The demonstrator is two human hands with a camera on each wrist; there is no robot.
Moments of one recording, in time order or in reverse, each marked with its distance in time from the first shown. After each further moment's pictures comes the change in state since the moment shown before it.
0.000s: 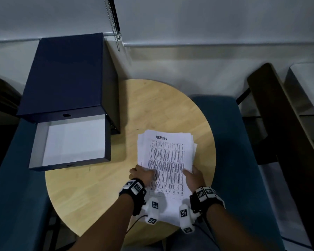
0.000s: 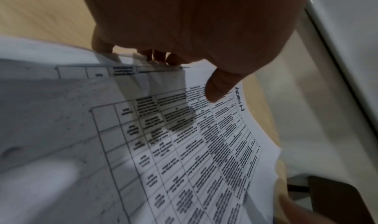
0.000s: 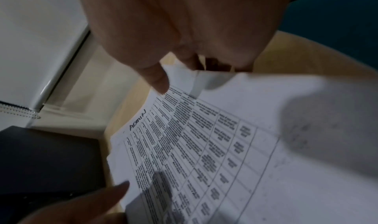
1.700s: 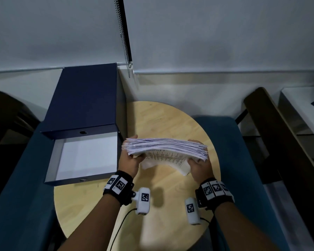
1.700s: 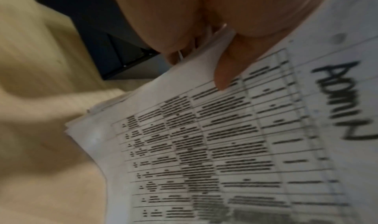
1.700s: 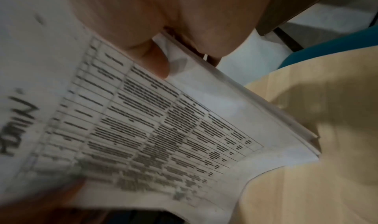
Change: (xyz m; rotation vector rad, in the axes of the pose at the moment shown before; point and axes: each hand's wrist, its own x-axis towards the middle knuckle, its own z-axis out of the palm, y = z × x) left_hand -0.042 0.035 -0.120 -0.738 0.272 0.941; right_hand -0.069 -0.133 -0.019 0.217 0.121 -0.704
